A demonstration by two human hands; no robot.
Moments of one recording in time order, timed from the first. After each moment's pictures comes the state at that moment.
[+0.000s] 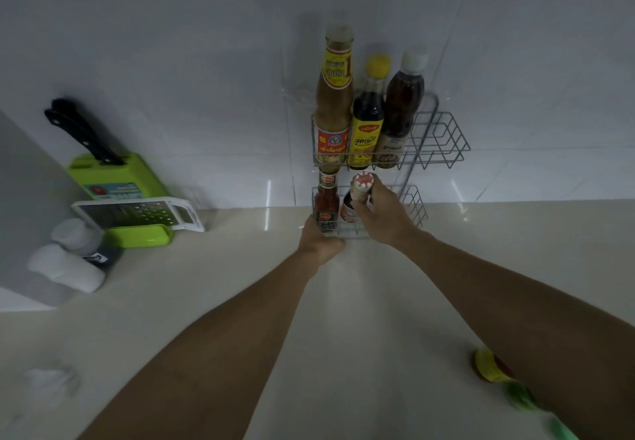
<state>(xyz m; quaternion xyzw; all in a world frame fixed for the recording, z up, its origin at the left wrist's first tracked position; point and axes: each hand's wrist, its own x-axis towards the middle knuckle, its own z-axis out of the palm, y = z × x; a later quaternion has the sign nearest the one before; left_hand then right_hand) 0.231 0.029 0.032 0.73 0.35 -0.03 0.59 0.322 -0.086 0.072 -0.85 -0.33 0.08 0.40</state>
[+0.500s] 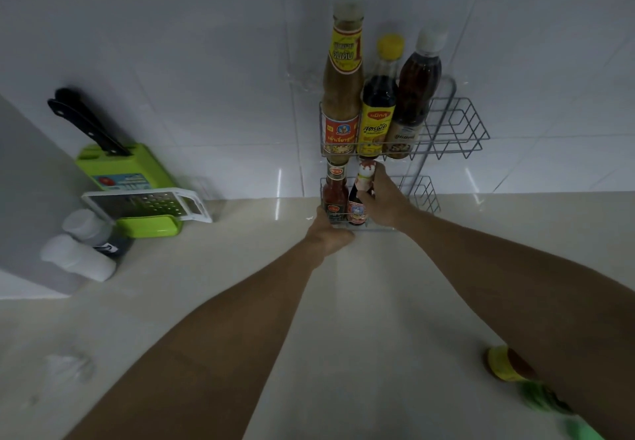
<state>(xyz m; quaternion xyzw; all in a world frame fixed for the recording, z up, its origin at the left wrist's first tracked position) 0.240 0.040 0.018 0.72 0.35 -0.08 0.60 0.357 -0.060 0.041 -0.86 -0.29 0.18 0.37</state>
